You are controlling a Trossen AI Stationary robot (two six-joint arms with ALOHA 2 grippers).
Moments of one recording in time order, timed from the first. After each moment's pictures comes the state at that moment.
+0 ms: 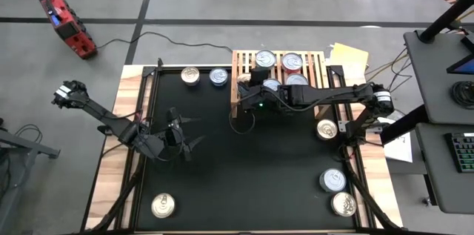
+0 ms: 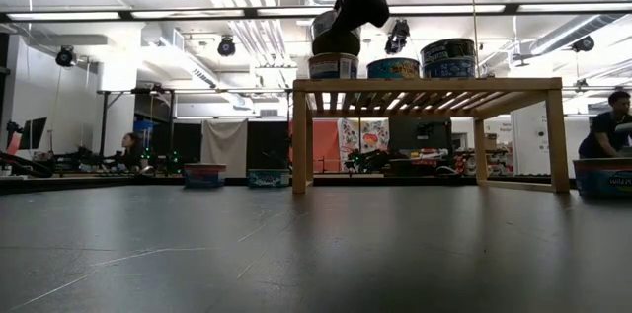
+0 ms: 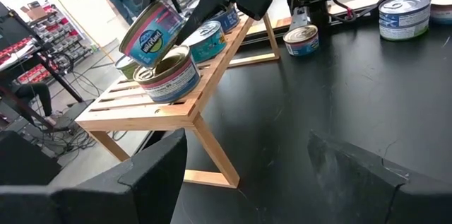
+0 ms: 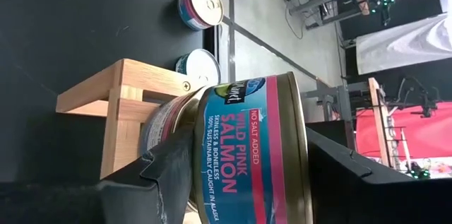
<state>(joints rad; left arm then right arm) -0.54 0.96 0.64 -0.10 -0.94 0.01 -0.04 1.69 1.54 -0.58 0.63 -0.56</state>
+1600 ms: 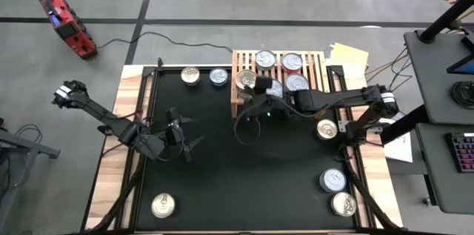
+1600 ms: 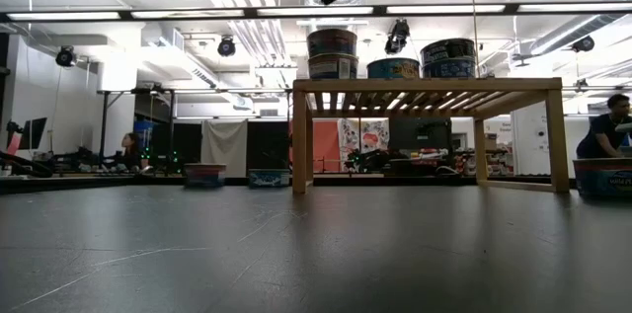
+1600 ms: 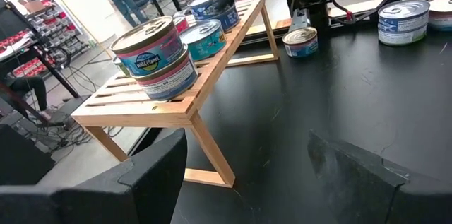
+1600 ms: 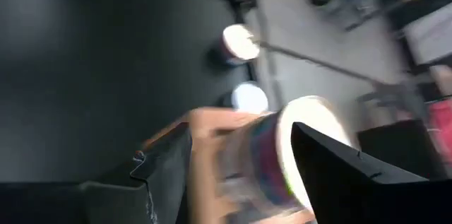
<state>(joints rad) -0.54 0.96 0.64 -0.10 -0.93 -0.03 0.07 1.65 1.60 -0.68 0.54 -0.26</state>
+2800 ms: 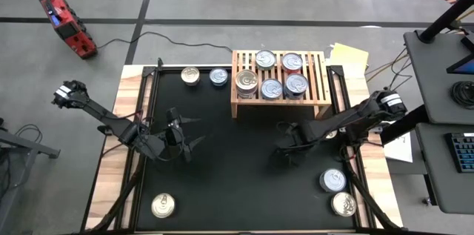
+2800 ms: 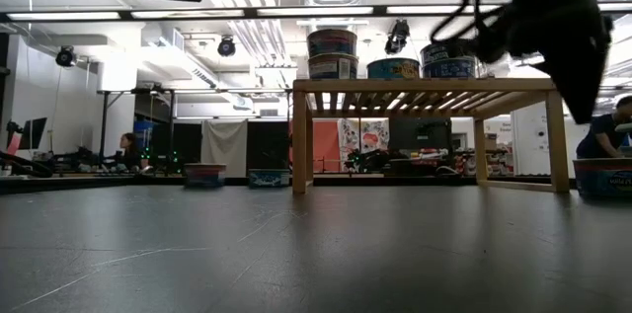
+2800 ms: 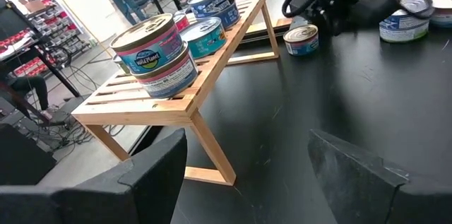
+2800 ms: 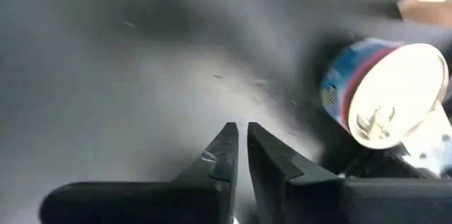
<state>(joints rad) -0.54 0.96 0.63 -0.10 -0.93 -0.03 0.26 1.59 1.12 -1.32 0.01 1.07</state>
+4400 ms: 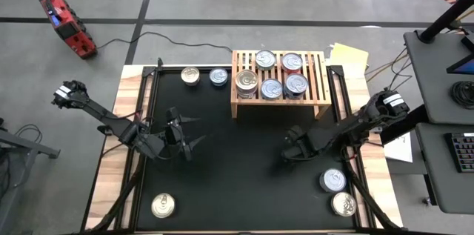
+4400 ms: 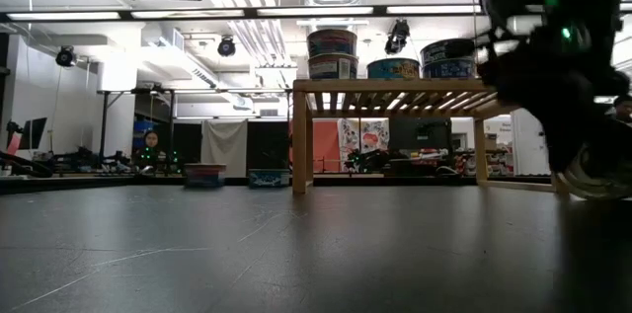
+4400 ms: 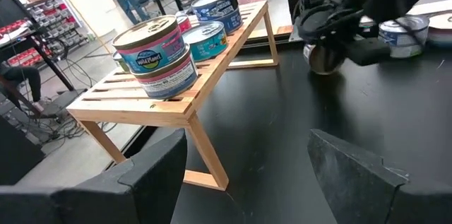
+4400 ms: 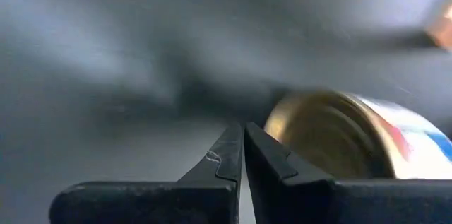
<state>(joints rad) -0.53 0.96 0.63 -0.07 -0.93 -0.07 0.35 1.57 0.90 -0.97 0.24 1.28</state>
